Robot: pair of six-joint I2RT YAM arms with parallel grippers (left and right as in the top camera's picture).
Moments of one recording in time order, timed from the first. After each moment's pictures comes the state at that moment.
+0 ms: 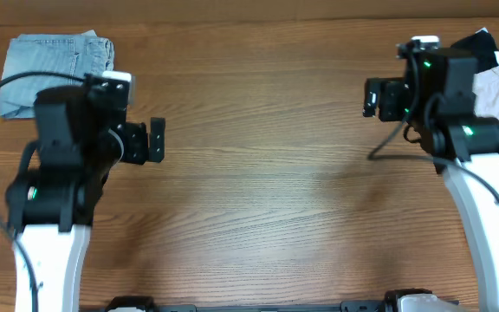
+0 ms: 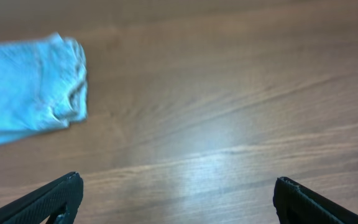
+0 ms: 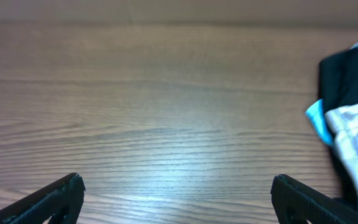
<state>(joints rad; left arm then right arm) -0.01 1.16 1.32 -0.91 0.13 0.08 0.07 1.41 1.34 -0.70 0.01 0.02</state>
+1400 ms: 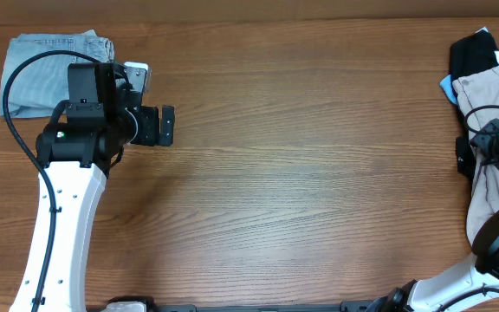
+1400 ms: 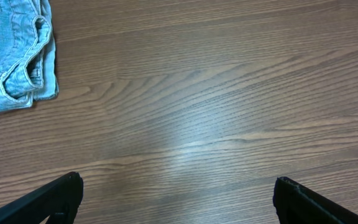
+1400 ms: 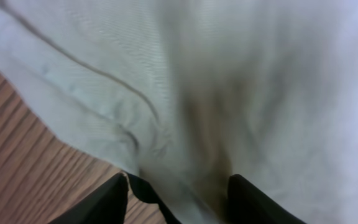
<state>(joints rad) -0.01 1.39 1.32 -0.85 0.14 0.08 -0.60 1.88 1.34 -0.66 0.05 0.25</state>
